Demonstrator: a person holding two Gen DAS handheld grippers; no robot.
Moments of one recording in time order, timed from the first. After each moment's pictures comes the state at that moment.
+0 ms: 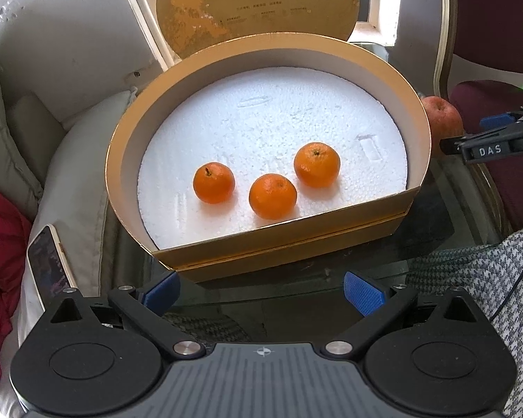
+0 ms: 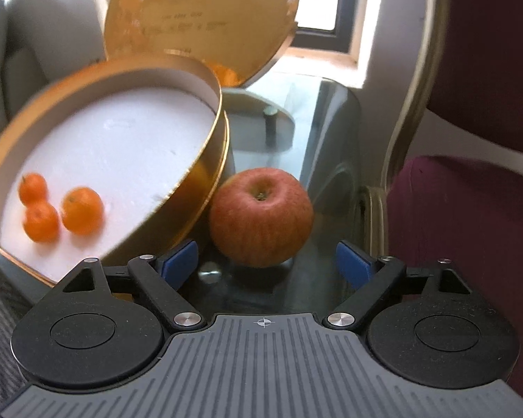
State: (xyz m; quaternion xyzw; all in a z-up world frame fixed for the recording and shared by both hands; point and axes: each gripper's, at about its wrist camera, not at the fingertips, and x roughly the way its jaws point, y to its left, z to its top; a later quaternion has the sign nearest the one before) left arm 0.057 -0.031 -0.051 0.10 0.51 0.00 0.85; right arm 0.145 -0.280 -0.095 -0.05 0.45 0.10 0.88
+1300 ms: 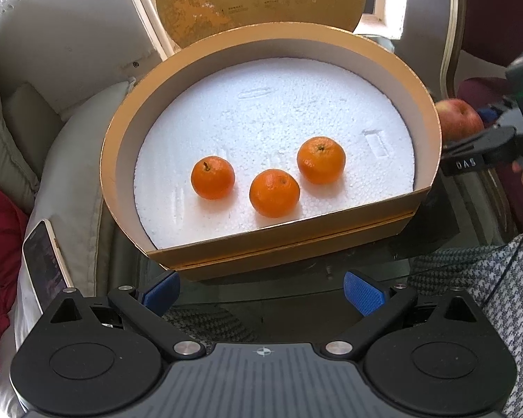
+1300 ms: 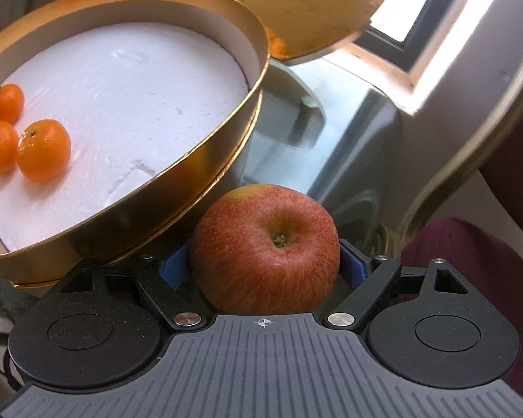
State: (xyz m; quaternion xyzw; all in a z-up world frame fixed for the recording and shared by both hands) left arm 0.064 -0.029 -0.056 0.09 0.52 0.00 0.85; right arm 0.174 -0.248 -0.130 -0.18 0.46 0.14 0.86
